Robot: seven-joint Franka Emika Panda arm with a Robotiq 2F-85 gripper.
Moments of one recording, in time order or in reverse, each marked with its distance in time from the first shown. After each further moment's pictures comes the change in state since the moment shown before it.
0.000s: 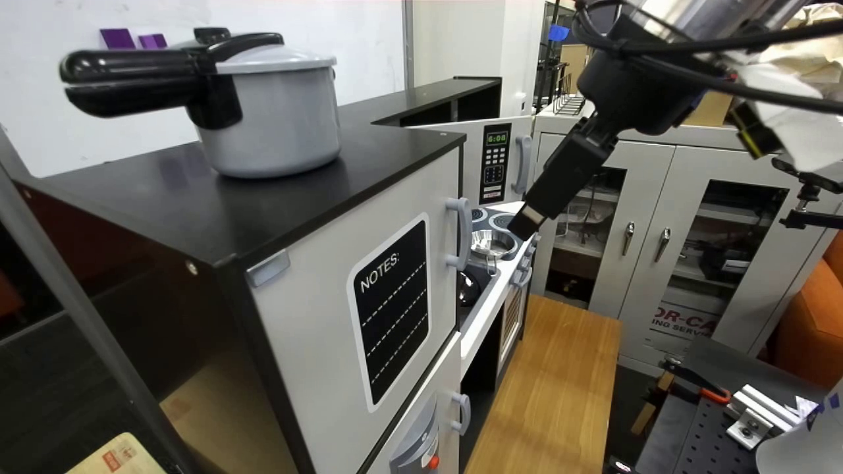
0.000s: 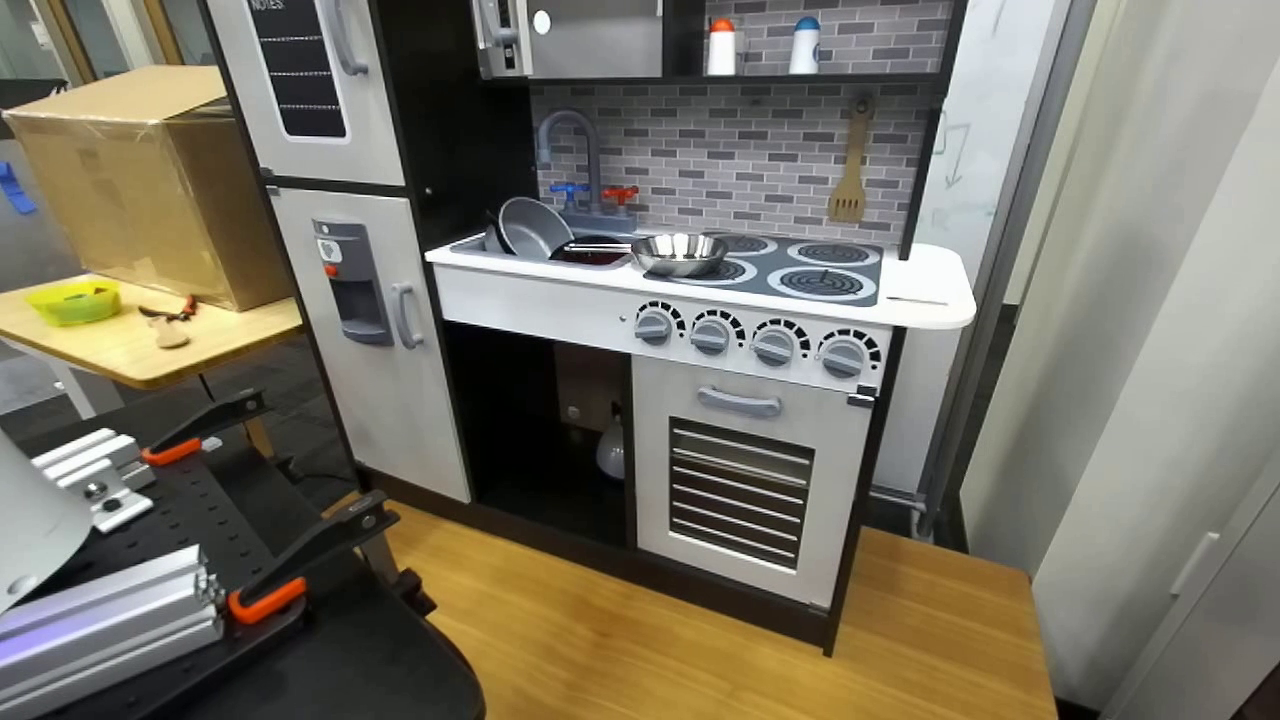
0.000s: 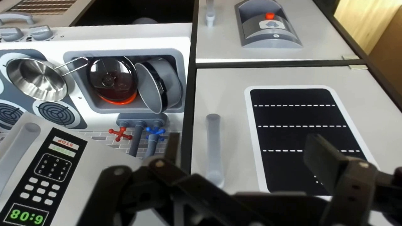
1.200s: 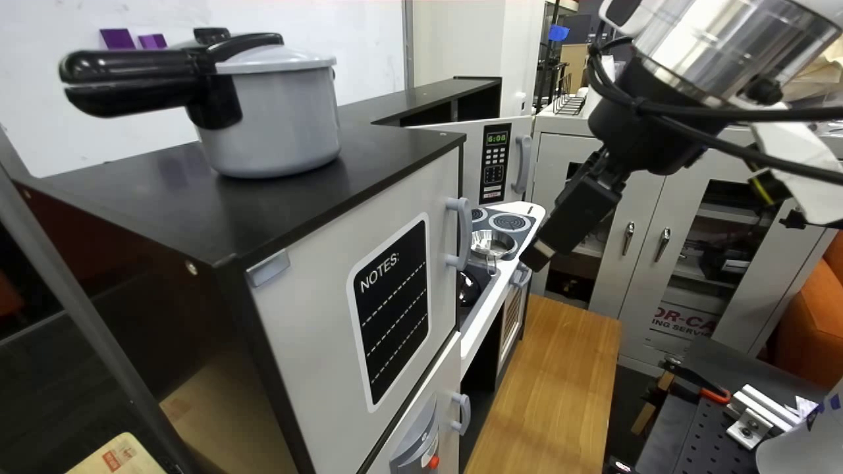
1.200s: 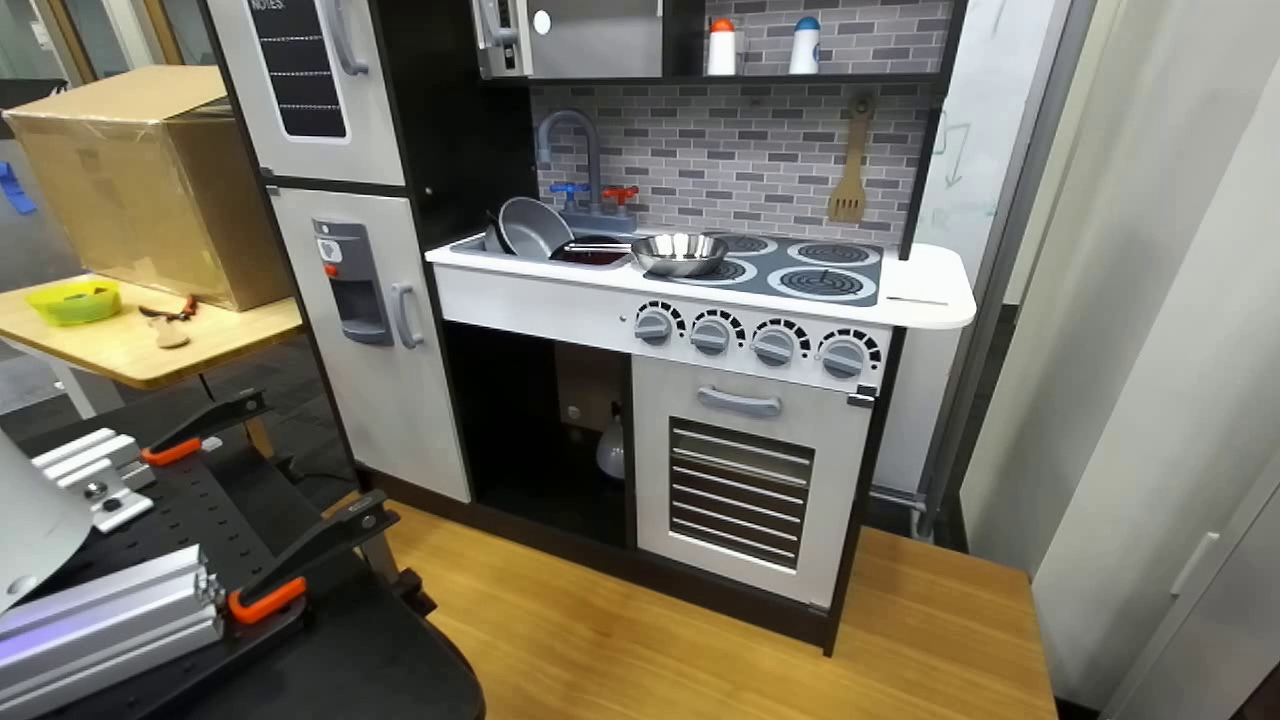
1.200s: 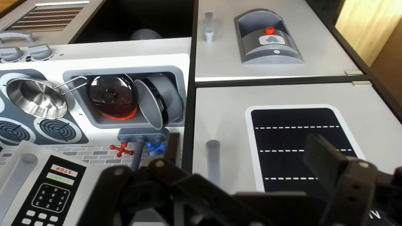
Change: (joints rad) arm 0.034 -0.035 0.014 -0.079 0.001 0.030 0.055
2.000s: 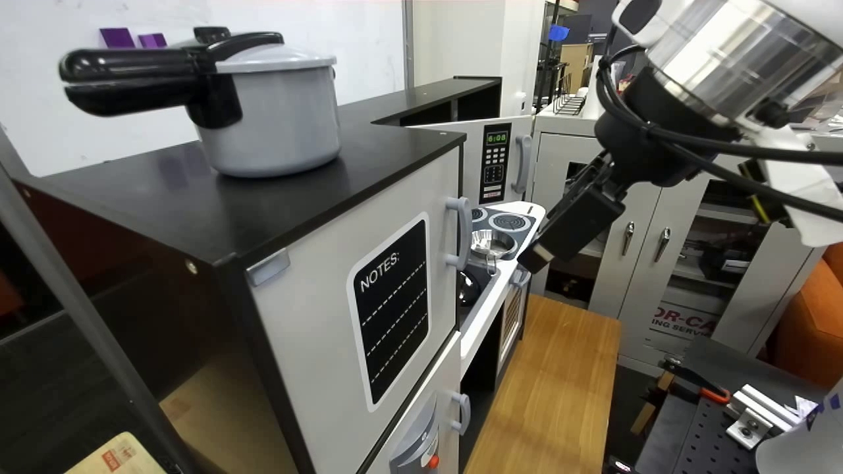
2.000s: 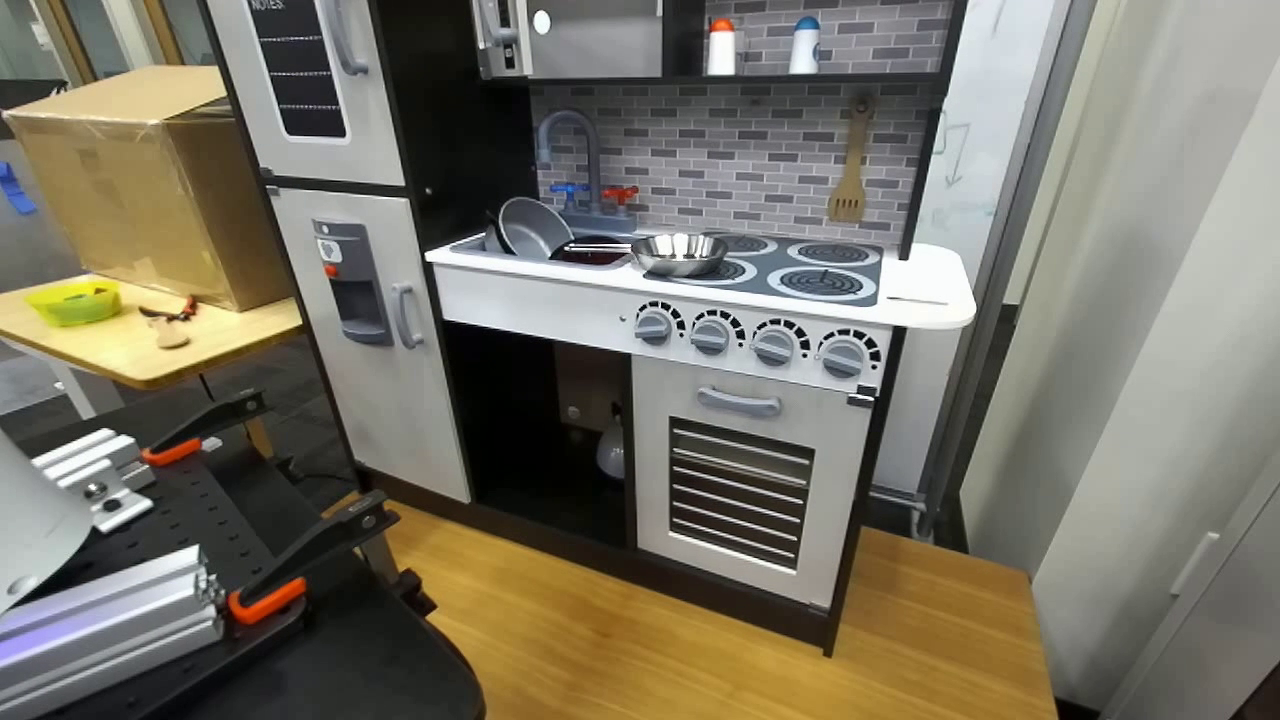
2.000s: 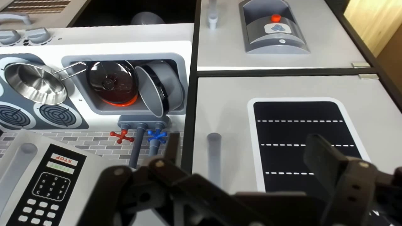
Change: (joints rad) arm -0.004 -0.034 0.025 -0.051 -0.008 0.081 0.000
